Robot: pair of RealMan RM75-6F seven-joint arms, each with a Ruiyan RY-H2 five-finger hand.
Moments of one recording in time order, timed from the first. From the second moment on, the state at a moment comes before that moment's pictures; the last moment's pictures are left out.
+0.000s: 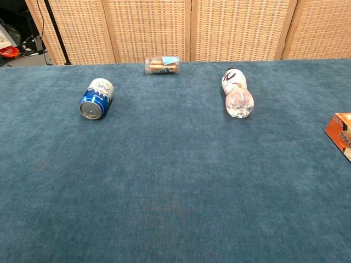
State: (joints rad) left arm -0.06 -1.03 -0.03 -1.68 1.53 1.53 -0.02; right arm 0.41 -0.95 0.02 -1.51 -1.40 0.63 1.11
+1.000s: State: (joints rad) left arm -0.07 -1.02 -0.04 -1.68 1.52 1.52 -0.04; right arm 0.51 -0.90 0.03 -1.92 -1.37 0.62 0.87
